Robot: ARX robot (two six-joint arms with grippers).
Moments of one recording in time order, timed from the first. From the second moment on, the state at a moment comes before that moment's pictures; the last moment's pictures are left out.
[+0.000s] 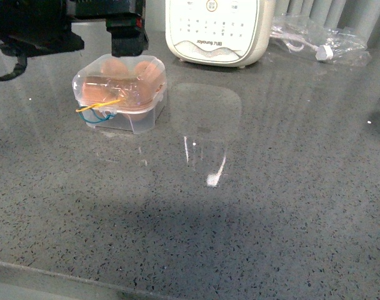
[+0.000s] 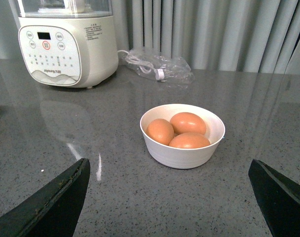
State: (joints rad) left arm -0.26 1.62 1.03 0.19 0.06 -0.04; right arm 0.00 0.00 0.01 0.00 0.00 0.00
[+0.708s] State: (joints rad) left arm -0.15 0.77 0.73 -0.04 -0.02 0.16; right arm 0.00 0.00 0.01 0.00 0.00 0.00
